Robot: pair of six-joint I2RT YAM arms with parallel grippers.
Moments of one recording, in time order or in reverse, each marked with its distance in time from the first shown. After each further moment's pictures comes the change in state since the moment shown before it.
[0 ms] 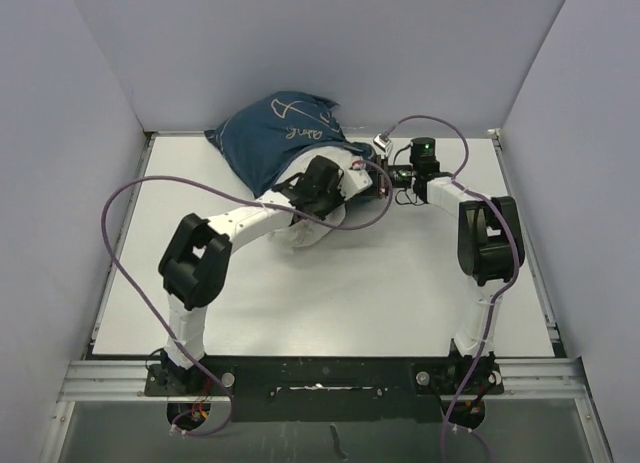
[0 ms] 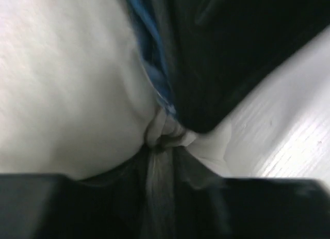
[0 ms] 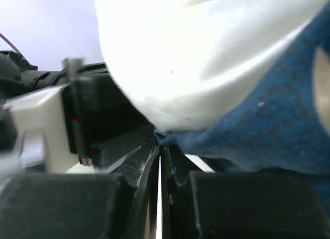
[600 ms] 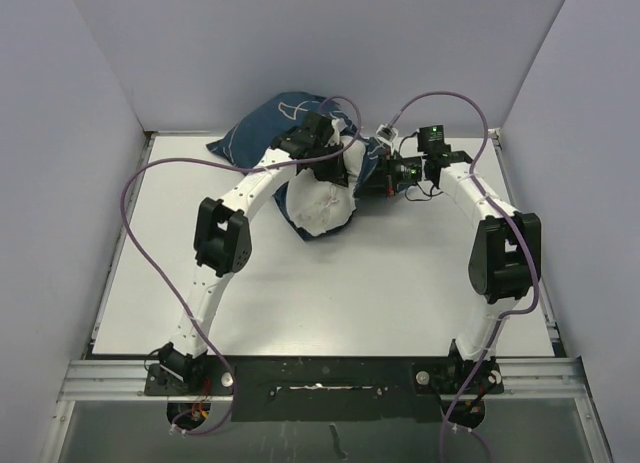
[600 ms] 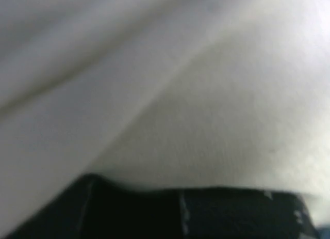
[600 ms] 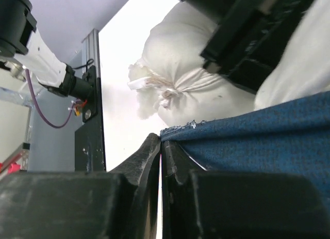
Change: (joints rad) left arm 0.160 0.474 0.826 -0.459 0.406 -0.951; right arm -0.003 -0.190 0.117 -0.571 0.044 -0.642
